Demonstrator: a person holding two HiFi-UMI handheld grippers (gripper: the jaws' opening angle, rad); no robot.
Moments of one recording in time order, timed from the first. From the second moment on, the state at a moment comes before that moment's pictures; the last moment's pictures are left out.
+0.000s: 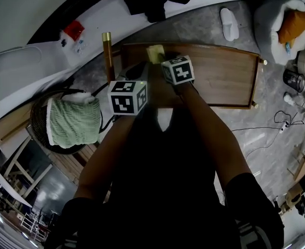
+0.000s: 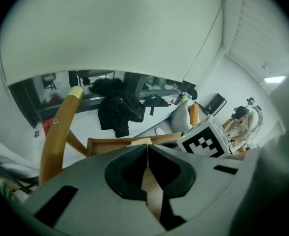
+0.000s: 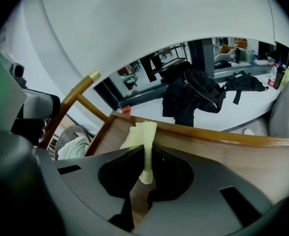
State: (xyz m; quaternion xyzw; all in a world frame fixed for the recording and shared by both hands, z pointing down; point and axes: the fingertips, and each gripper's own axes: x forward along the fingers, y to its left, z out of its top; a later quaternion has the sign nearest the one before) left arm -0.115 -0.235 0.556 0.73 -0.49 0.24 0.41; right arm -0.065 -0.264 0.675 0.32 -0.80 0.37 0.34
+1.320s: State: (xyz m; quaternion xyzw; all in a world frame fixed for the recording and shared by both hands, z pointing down) left arm 0.074 -0.245 0.628 0.73 -0.45 0.30 0.42; right arm 0.154 -0.282 0.669 0.38 -0.79 0.36 0.33
